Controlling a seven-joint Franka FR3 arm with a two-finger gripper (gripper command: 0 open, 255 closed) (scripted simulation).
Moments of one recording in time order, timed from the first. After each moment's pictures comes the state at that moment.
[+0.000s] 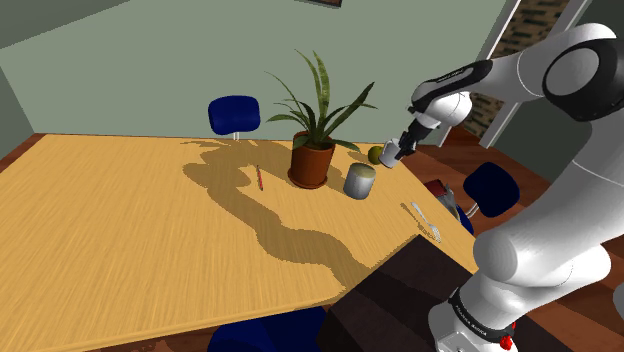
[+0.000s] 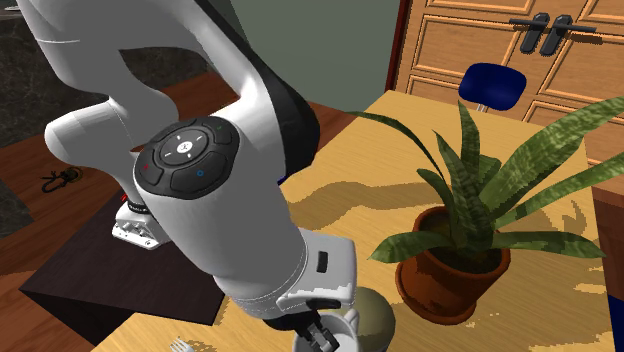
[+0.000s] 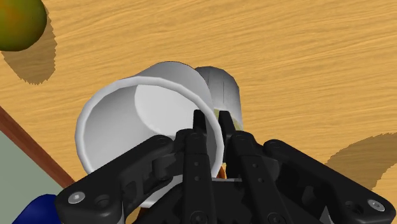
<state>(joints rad) -0.59 0.07 -0.03 -2.18 0.30 2.36 -1.65</state>
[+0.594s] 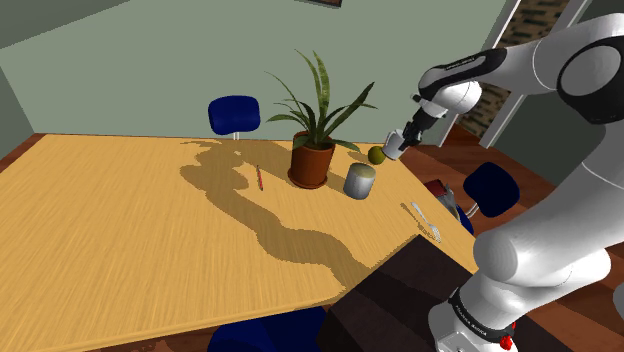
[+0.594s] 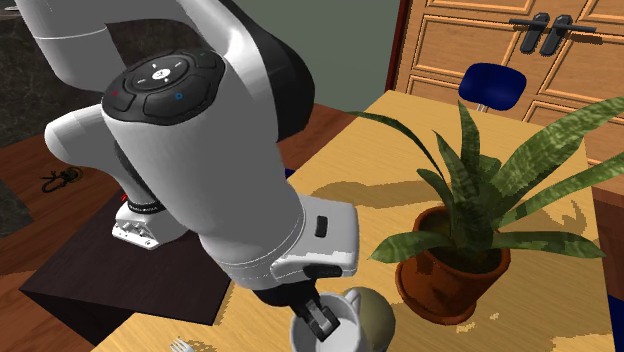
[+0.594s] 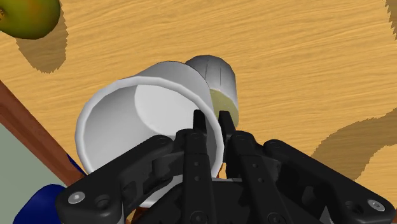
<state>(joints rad) -0.59 0.00 -0.04 -2.15 0.27 2.26 -1.61</state>
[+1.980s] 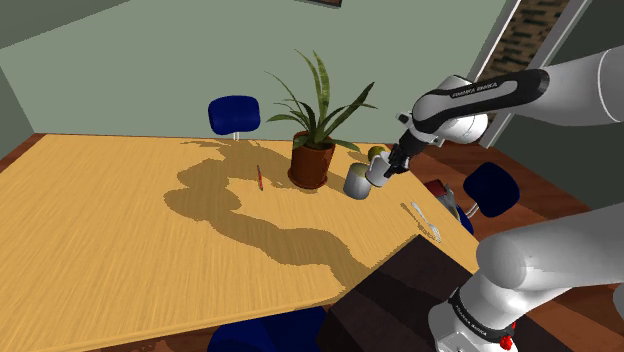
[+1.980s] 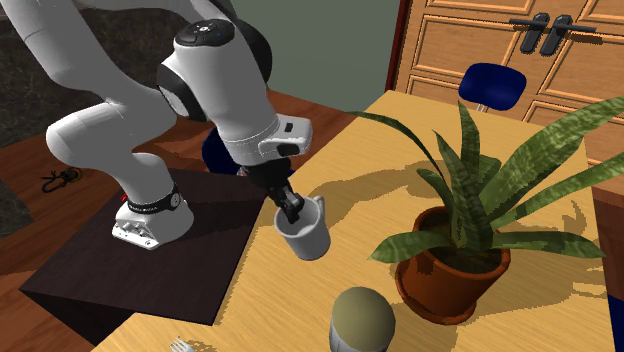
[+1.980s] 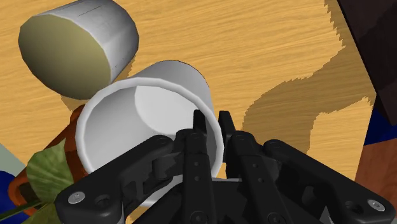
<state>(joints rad) -0.46 -0.45 0.14 -2.68 0.33 2.39 -1.38</state>
